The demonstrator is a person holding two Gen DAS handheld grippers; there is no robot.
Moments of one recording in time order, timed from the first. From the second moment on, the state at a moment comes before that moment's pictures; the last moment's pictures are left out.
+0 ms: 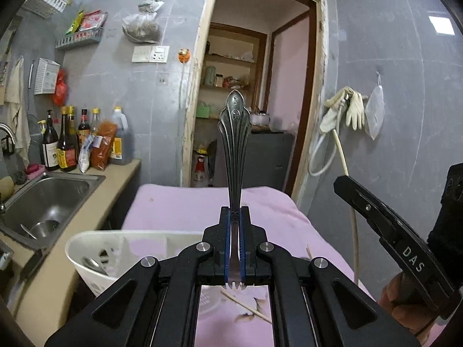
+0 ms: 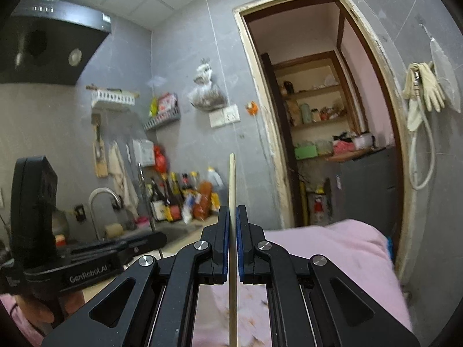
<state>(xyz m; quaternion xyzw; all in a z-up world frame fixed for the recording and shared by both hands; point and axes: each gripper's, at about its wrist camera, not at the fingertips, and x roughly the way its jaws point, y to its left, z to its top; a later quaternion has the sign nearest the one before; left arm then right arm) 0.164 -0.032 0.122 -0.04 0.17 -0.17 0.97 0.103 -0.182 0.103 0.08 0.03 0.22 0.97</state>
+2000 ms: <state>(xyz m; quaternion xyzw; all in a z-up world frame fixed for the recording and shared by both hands) 0.190 0.074 0.102 -0.12 0.18 -0.04 0.98 0.155 -0.093 0.080 0.04 0.01 0.21 0.98</state>
